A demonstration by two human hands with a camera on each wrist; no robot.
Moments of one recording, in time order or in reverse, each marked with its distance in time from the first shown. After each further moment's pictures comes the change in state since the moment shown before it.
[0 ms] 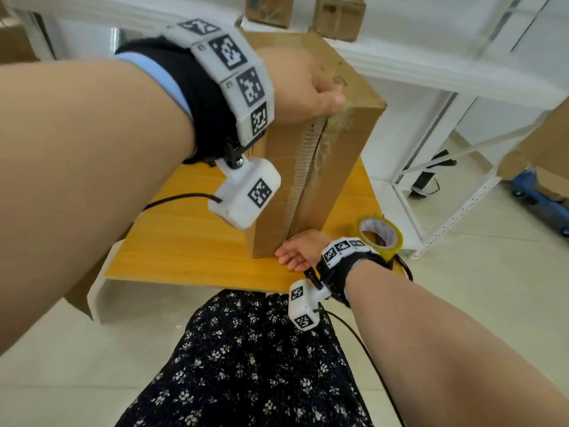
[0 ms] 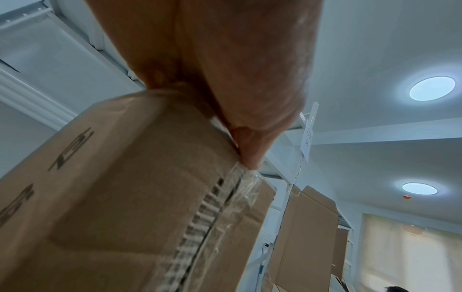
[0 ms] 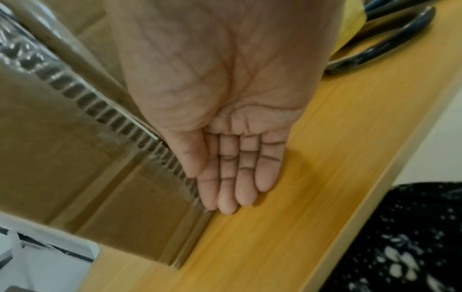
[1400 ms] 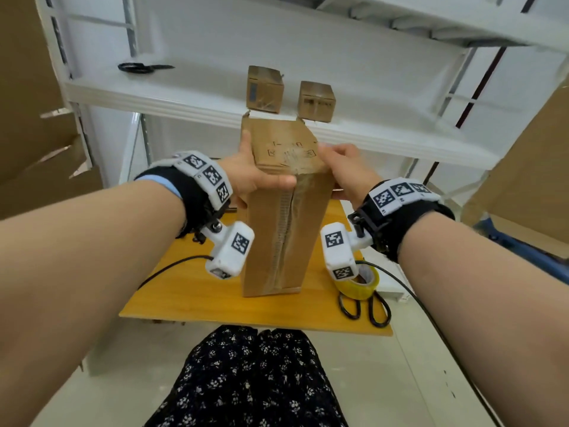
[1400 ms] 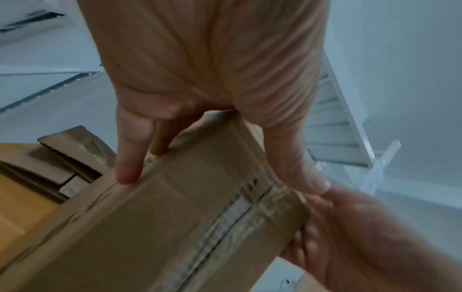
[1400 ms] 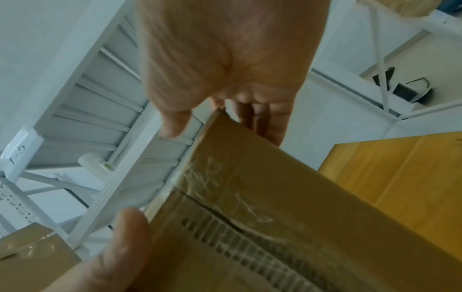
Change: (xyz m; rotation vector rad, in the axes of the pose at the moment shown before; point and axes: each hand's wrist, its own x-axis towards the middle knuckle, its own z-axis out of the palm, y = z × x) left_hand -0.032 -0.036 0.014 -0.952 -0.031 -0.460; right_hand -0.176 -0.147 -0.078 0.131 0.545 -0.539
